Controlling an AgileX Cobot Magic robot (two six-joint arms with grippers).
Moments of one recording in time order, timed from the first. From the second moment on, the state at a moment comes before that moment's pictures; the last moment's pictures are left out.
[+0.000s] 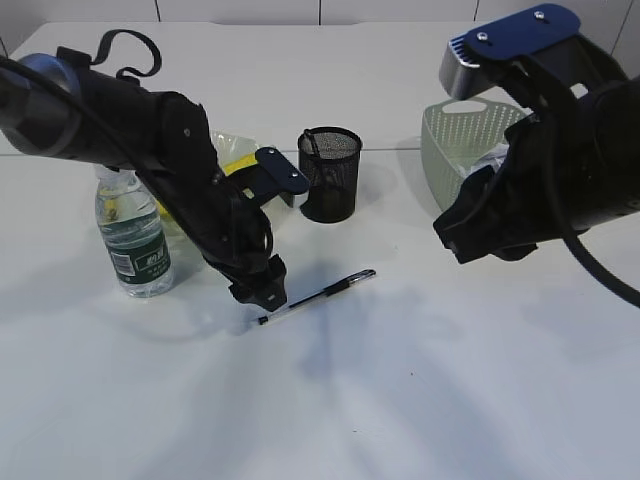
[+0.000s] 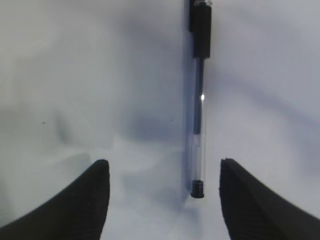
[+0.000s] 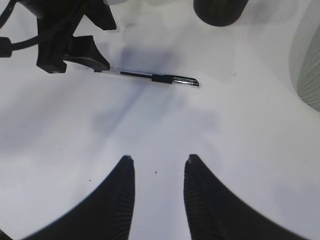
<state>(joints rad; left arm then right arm) -0.51 2.09 -1.39 -0.27 0.61 0.64 0.53 1.31 -1.00 0.02 0.67 -0.10</state>
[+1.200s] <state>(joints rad) -0.55 2.16 -1.40 -0.22 0.61 0.67 0.53 1.31 -1.00 0.02 0.67 -0.10</state>
